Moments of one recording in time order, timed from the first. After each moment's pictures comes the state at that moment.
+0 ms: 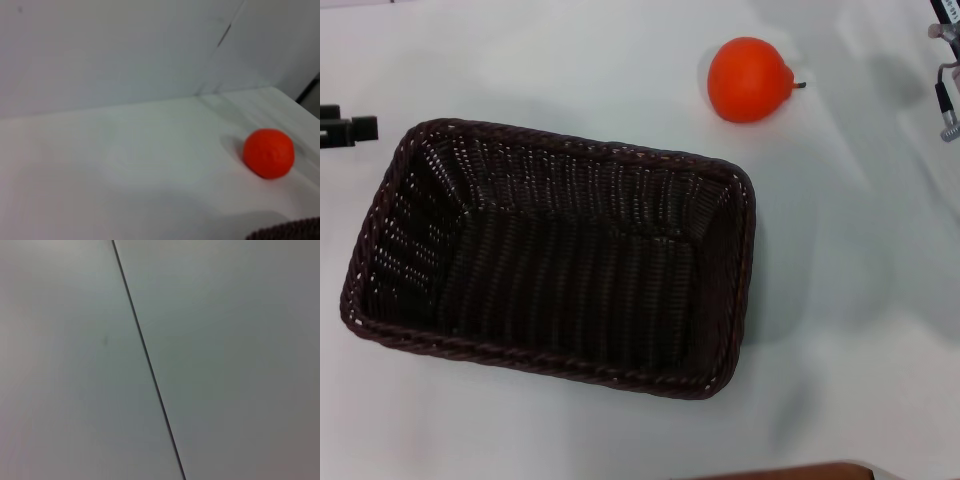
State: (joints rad) left arm -0.77 -1.94 -0.15 0.77 2.83 1.72 -1.65; right arm 0.60 2.10 -0.23 0.02 1.97 1.40 0.56
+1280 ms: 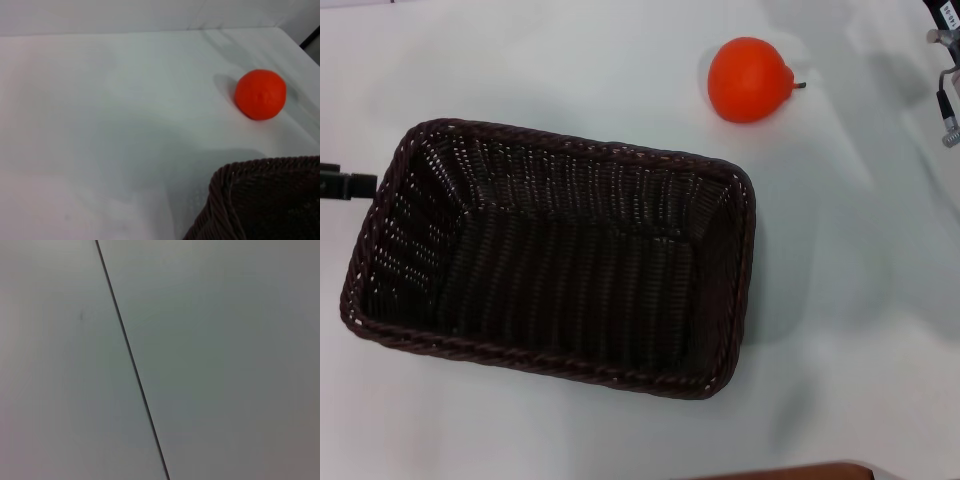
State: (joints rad) left arm -0.75 -1.98 0.06 0.94 2.85 1.86 -1.86; right arm 0.60 2.10 -0.22 0.01 1.97 1.32 0.56
